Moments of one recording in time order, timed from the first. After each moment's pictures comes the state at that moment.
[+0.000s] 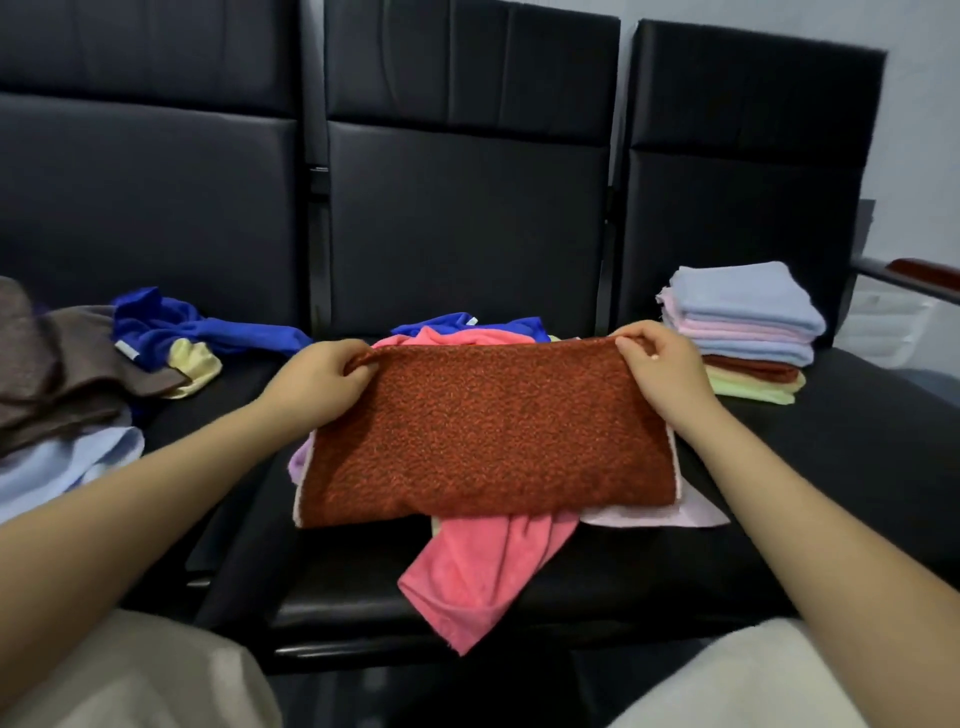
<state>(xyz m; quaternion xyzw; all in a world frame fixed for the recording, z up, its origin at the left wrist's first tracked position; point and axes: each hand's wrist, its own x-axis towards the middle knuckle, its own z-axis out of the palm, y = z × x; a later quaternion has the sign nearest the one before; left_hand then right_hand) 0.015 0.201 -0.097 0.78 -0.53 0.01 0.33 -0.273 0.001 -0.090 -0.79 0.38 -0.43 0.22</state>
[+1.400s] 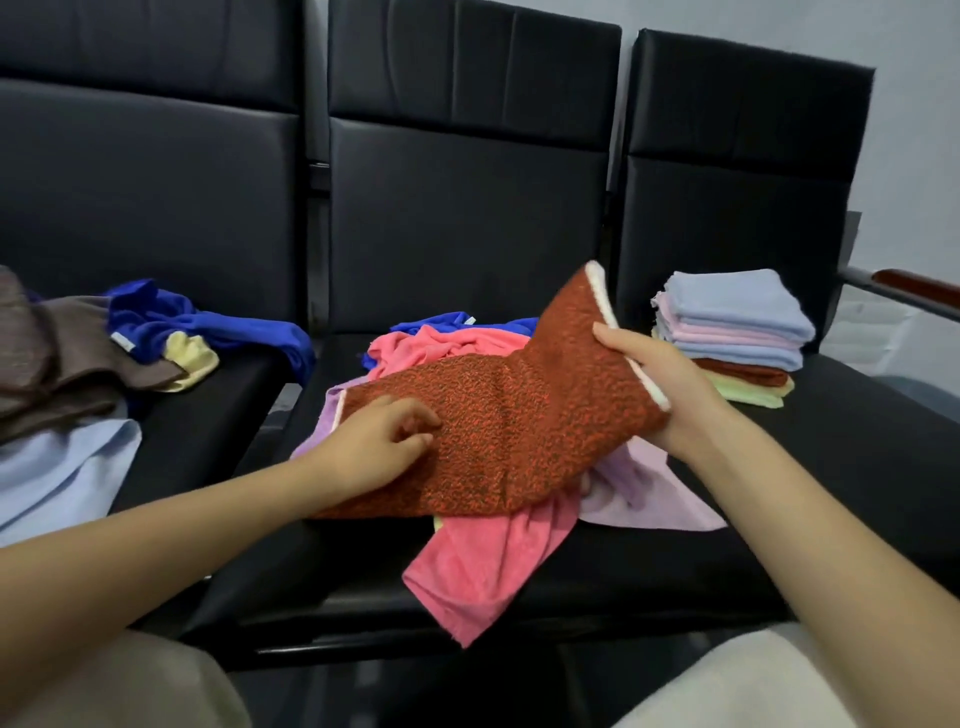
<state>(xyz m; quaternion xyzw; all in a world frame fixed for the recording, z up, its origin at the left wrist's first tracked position) -0.033 0.206 -0.135 0.71 -0.62 -0.07 0.33 -0.263 0.079 -0.050 -0.51 0.25 -0.34 0.75</state>
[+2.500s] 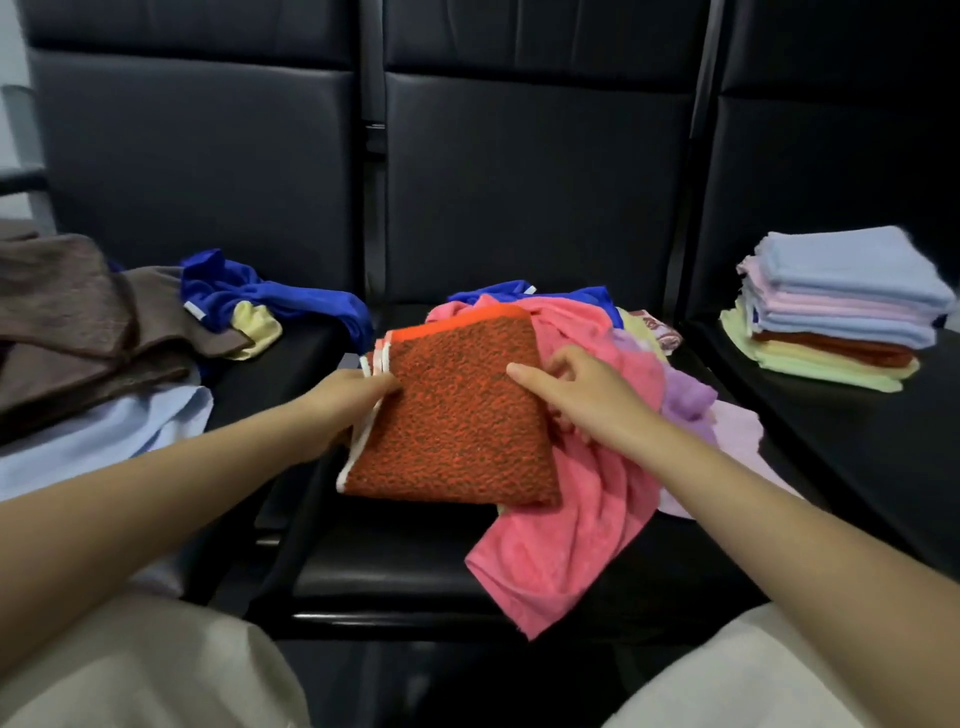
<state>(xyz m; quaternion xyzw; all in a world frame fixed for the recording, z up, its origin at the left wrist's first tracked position) 0.029 0.222 -0.133 0.77 -0.26 -0.33 0.49 -0.175 0.082 -0.121 -0.83 0.38 -0.22 0.33</state>
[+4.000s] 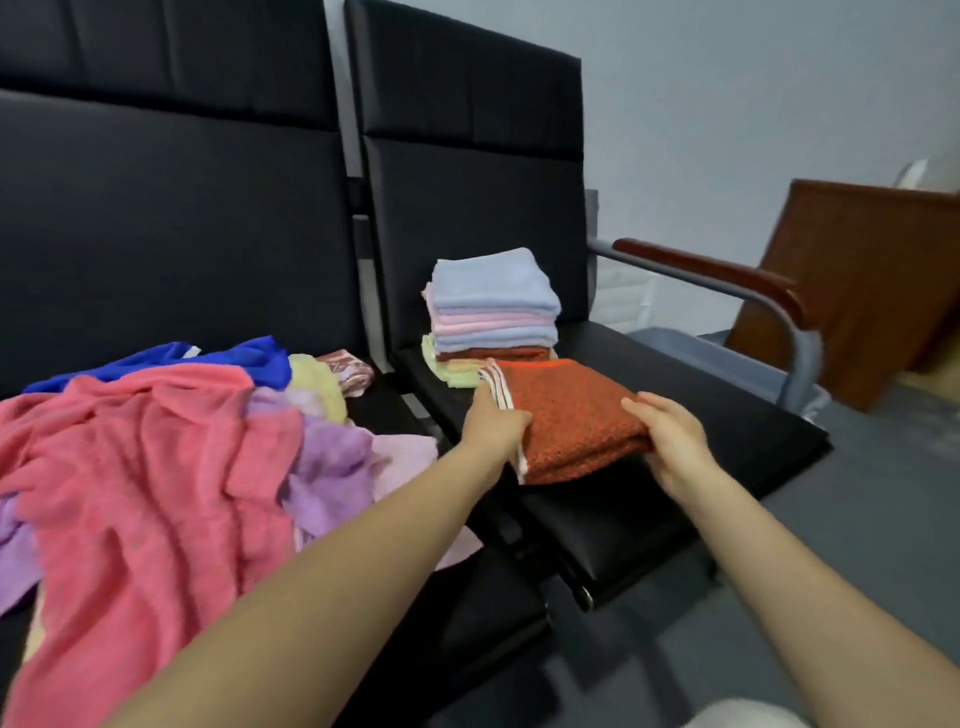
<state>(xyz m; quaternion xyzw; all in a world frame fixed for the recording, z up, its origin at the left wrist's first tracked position) -0.326 -0.049 -0.144 0.55 -0.46 -0.45 0.53 -0.512 -0.067 -0.140 -0.38 0.53 -0.60 0.47</state>
